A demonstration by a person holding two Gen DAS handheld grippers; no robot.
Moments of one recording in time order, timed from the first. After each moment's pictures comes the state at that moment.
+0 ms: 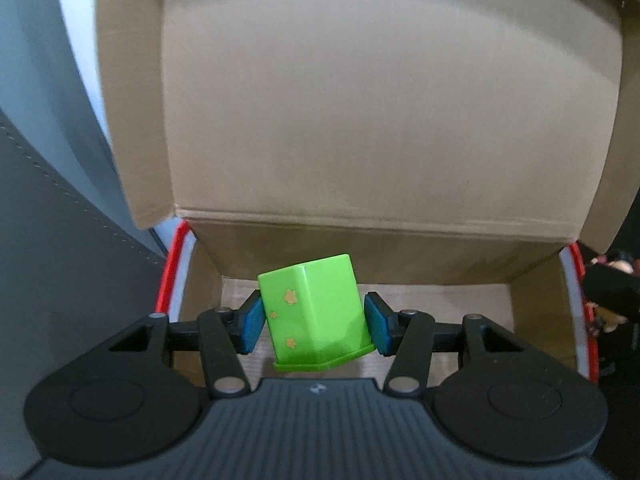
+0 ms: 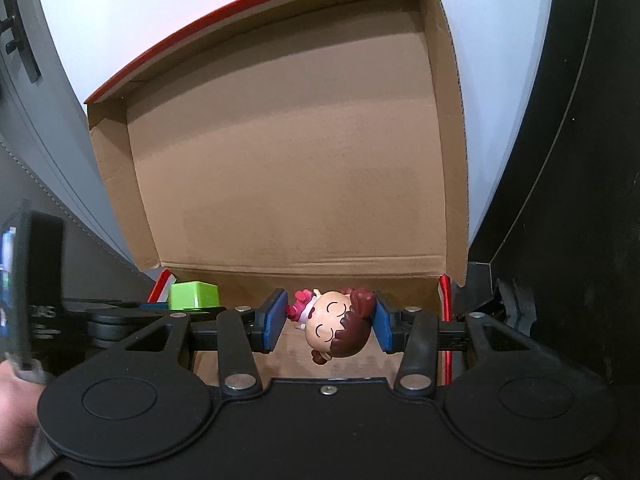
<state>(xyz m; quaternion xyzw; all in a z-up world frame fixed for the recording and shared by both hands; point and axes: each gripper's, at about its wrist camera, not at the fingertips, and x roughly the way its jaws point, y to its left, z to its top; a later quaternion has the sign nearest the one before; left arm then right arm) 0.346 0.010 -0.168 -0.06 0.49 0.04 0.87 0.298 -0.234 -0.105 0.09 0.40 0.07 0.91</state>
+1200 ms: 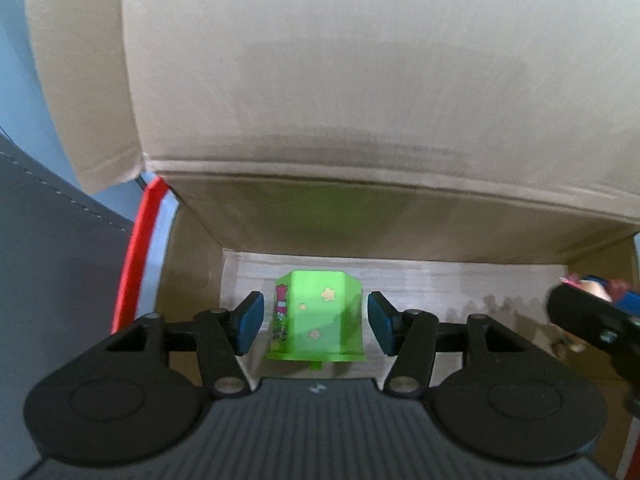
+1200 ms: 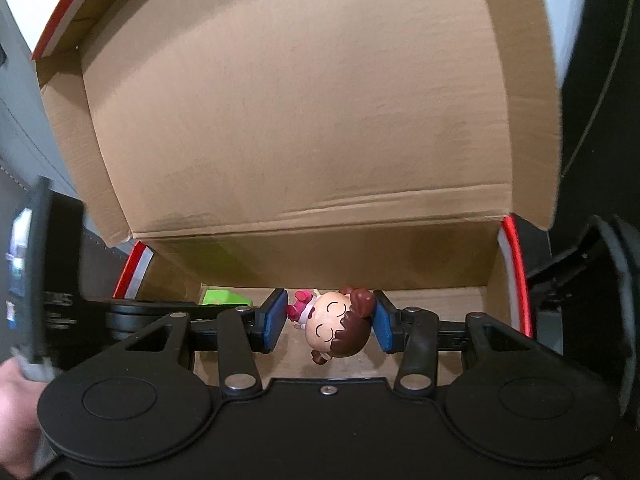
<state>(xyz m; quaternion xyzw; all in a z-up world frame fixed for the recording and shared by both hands) 0.380 0.033 -0.218 -0.06 0.55 0.05 0.83 0.343 -0.211 -0.180 0.12 0.45 0.09 0.88</state>
